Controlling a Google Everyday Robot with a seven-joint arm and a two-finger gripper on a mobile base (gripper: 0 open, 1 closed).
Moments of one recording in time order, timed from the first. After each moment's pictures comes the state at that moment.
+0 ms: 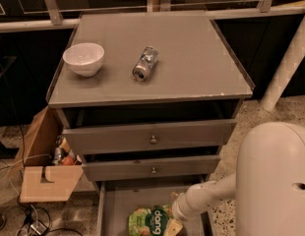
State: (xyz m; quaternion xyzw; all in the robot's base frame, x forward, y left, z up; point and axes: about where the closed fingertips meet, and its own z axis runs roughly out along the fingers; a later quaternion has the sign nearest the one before) arm 0.434 -0.088 0.311 -0.58 0.79 0.14 0.16
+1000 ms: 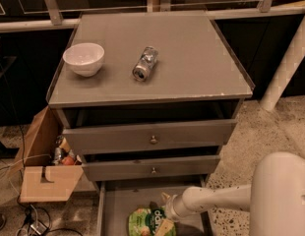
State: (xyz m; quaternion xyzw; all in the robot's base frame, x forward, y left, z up) arm 0.459 -0.051 0.247 -0.58 0.76 0.20 0.21
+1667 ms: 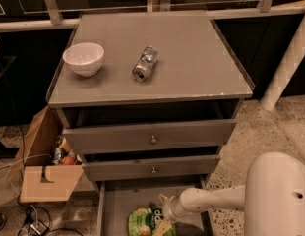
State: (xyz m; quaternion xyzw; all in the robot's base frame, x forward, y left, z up) arm 0.460 -0.044 0.232 -0.58 0.76 0.20 0.21
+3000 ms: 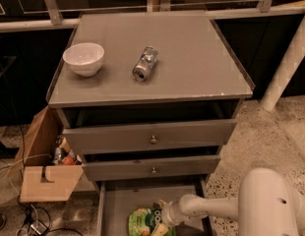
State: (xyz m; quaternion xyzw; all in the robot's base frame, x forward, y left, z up) arm 0.465 -0.035 0.160 -0.55 0.77 0.23 0.22
